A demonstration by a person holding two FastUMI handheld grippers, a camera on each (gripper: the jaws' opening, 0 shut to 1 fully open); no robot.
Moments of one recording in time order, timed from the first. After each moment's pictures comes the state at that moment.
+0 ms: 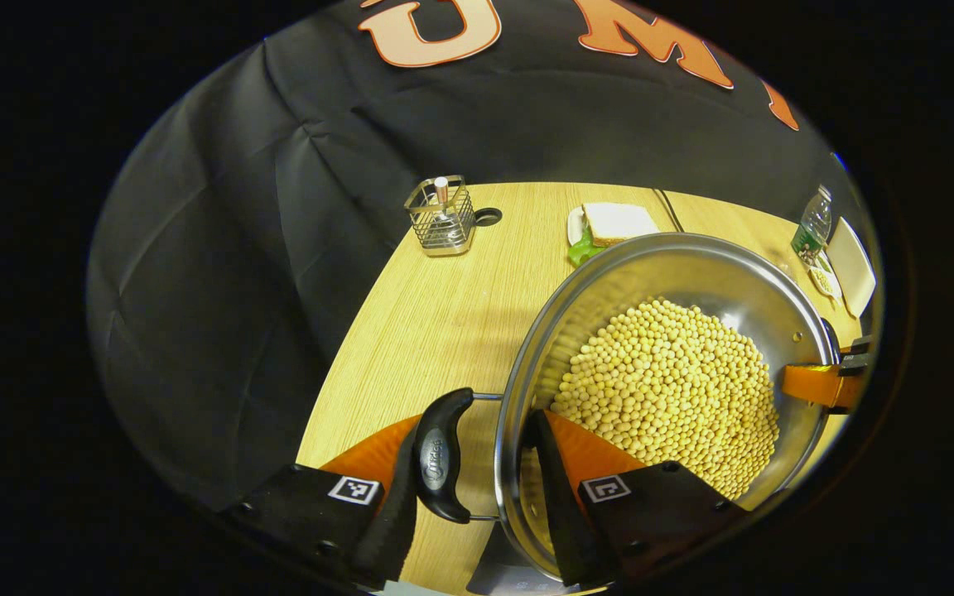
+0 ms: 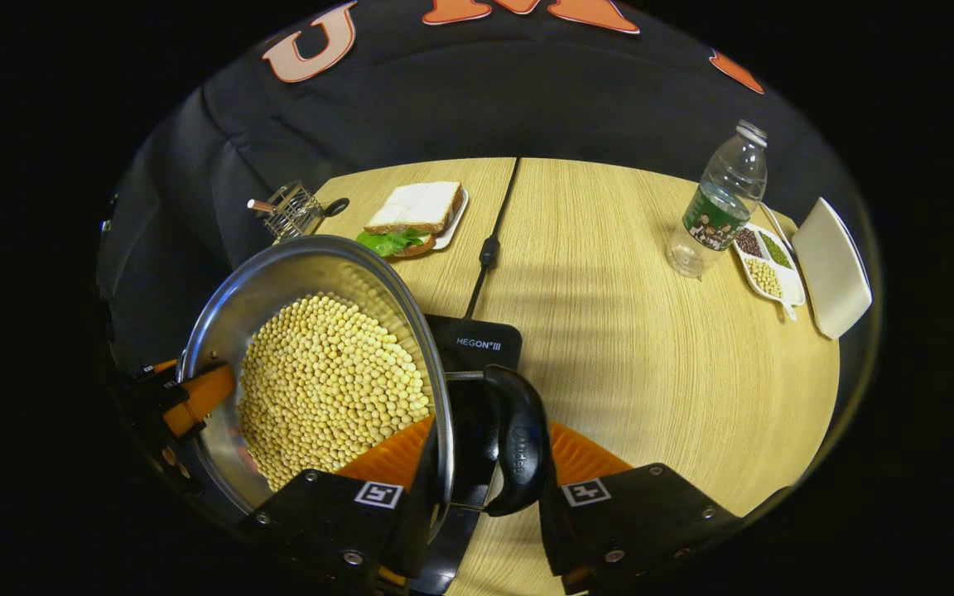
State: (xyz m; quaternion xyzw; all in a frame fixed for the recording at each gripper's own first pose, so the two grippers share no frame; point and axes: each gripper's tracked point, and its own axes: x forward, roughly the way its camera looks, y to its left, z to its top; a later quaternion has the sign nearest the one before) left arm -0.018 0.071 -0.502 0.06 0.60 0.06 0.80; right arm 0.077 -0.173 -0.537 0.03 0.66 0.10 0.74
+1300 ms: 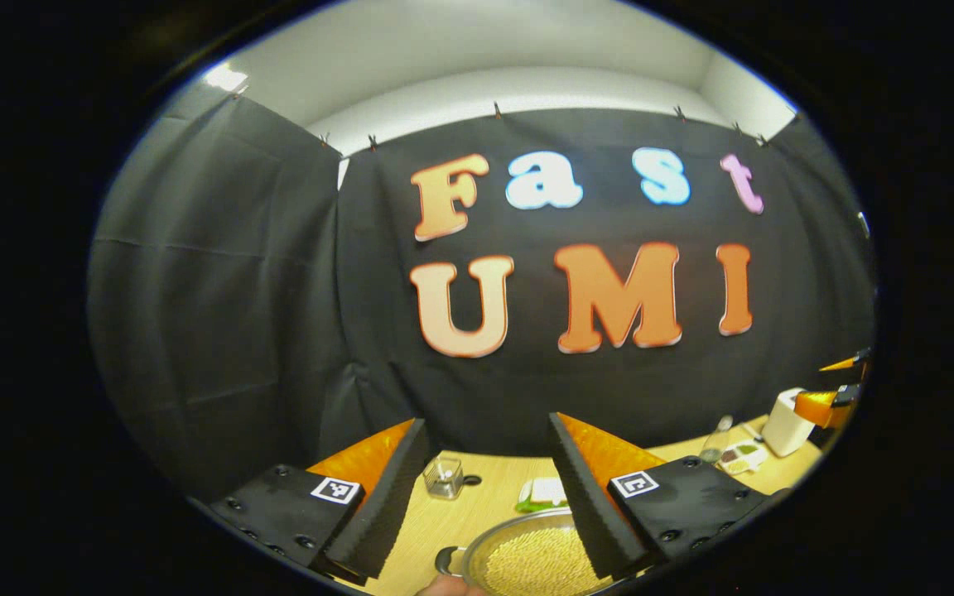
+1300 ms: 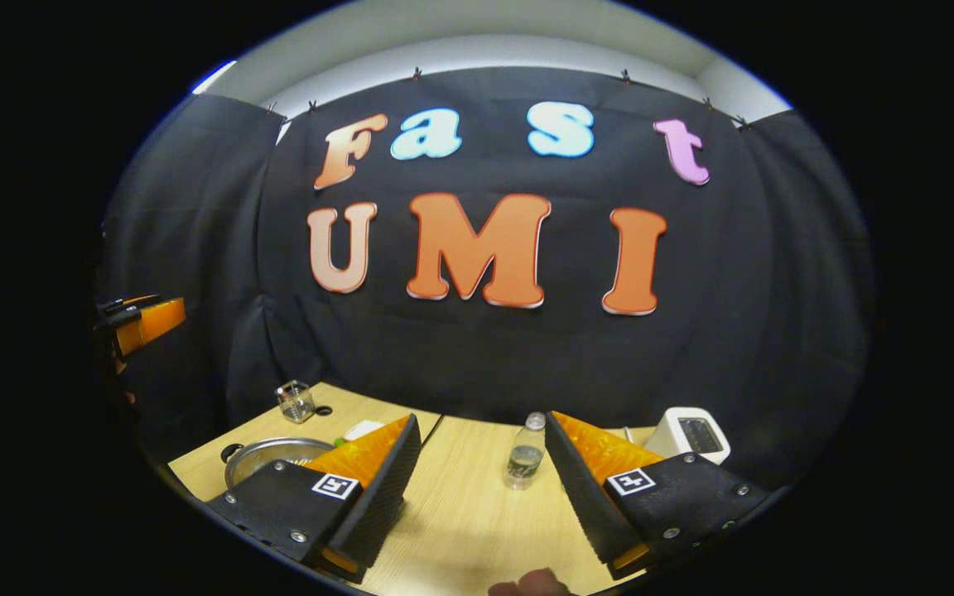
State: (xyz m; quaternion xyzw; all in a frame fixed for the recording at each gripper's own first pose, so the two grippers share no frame) left arm 0.075 0.016 -0.124 0.02 0.13 0.06 0.99; right arm 0.178 -0.304 -0.224 -0.03 0.25 0.07 0.97
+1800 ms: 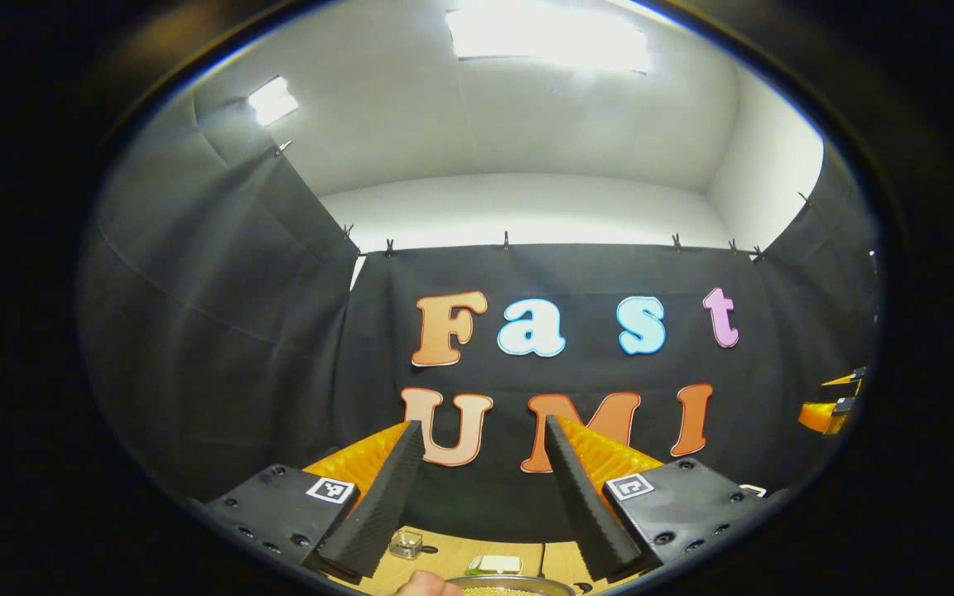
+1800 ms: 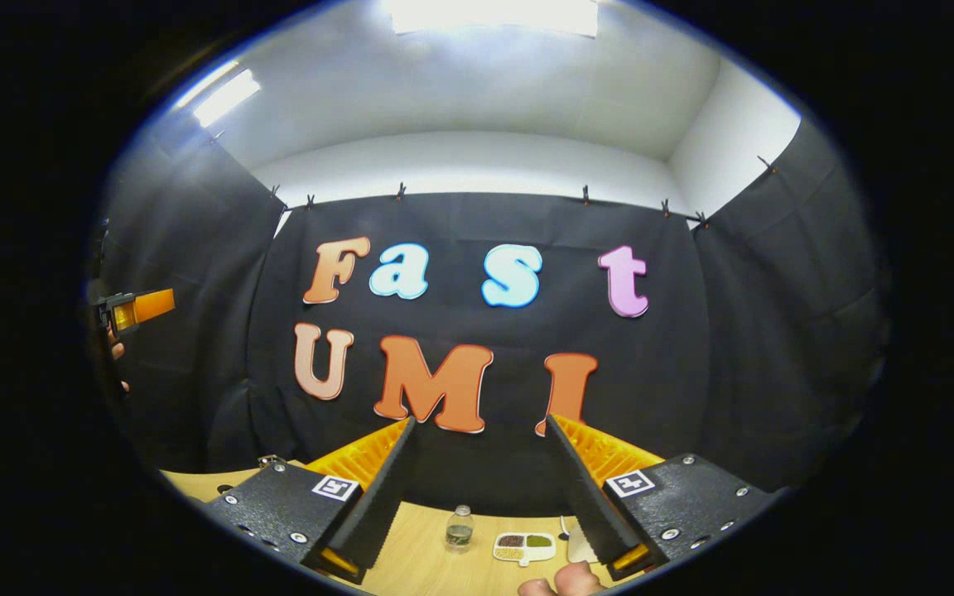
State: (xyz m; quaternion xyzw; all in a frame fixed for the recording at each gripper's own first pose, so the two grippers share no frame) left arm 0.054 0.007 0.044 -0.04 -0.06 0.05 1.00; right arm 0.156 -0.392 -0.024 -0.05 0.05 0.04 1.00
